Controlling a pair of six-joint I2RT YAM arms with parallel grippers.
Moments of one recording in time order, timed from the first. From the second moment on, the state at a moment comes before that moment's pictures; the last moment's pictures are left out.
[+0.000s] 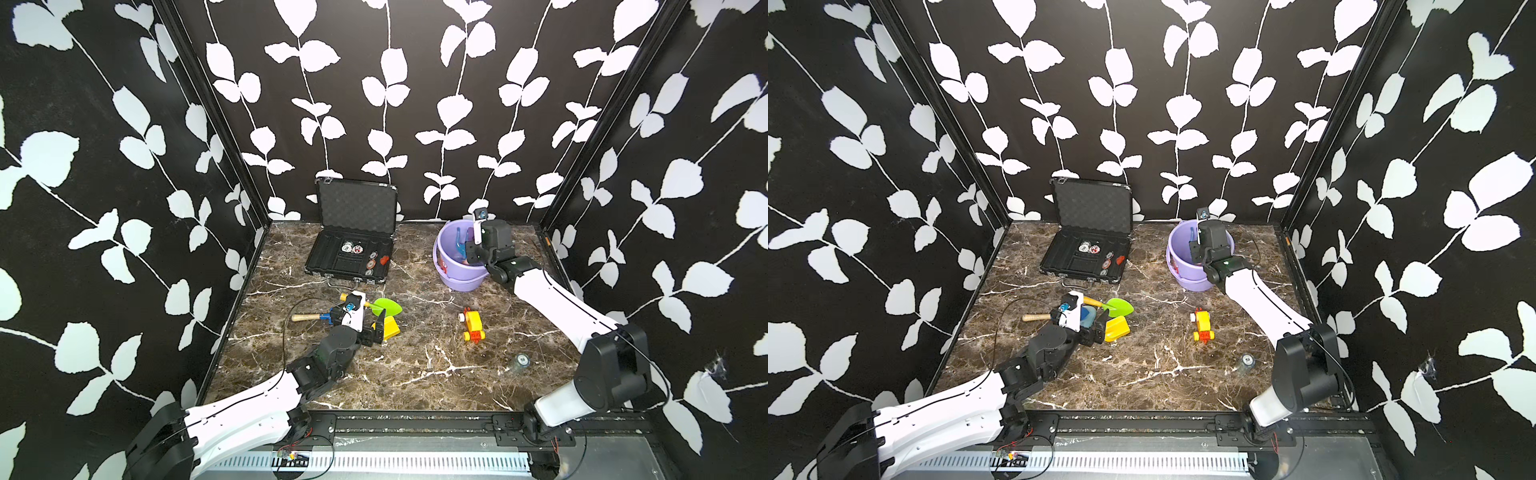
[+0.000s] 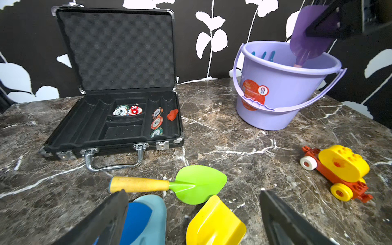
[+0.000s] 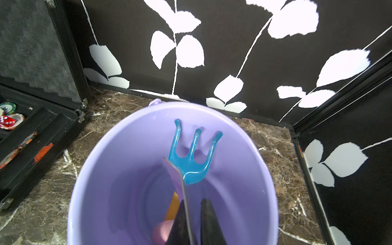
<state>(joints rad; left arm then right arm) -0.94 0.82 0.32 0.24 -0.55 -0.21 0.37 1.54 1.23 -0.21 0.27 -0.02</state>
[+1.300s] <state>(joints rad) -0.94 0.91 0.53 -0.46 -0.53 -0.26 0.37 1.36 1.13 -0.31 0.27 0.12</state>
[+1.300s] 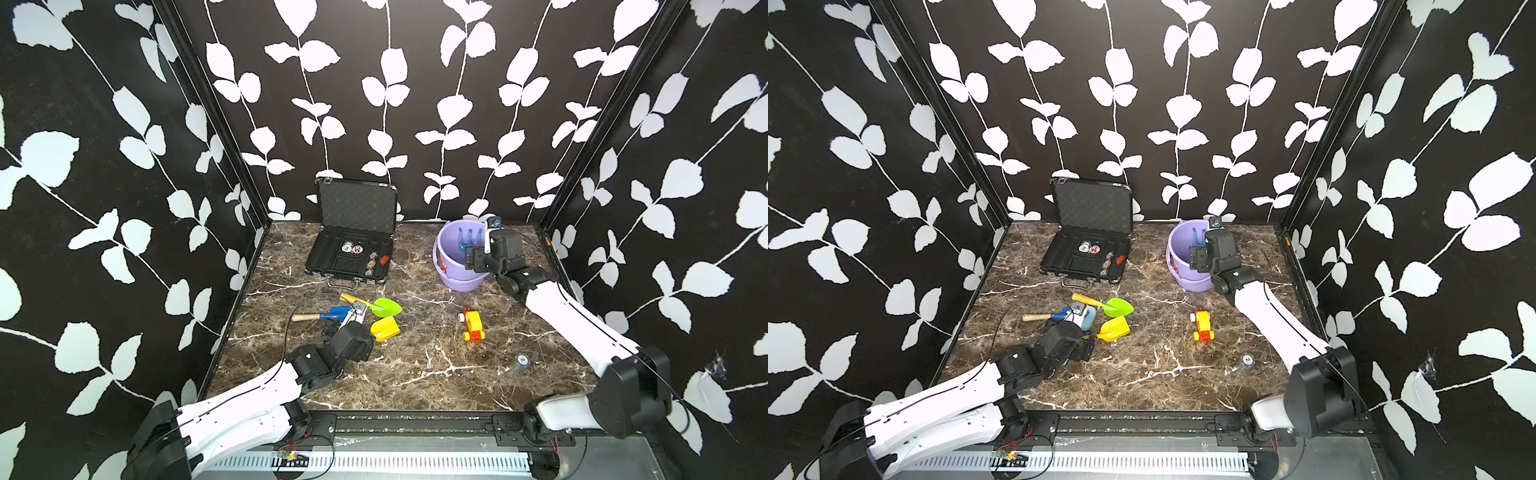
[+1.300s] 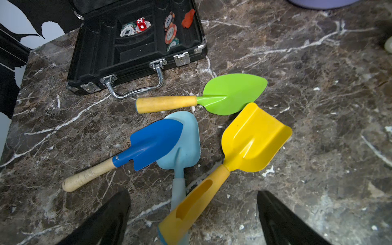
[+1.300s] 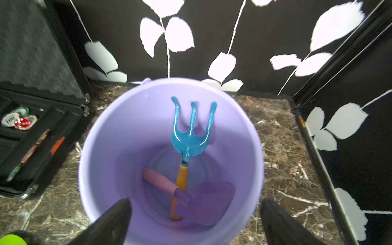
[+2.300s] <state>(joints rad) -0.86 1.47 0.82 -0.67 -0.37 -0.24 0.37 0.88 0.84 -0.46 0.33 0.29</state>
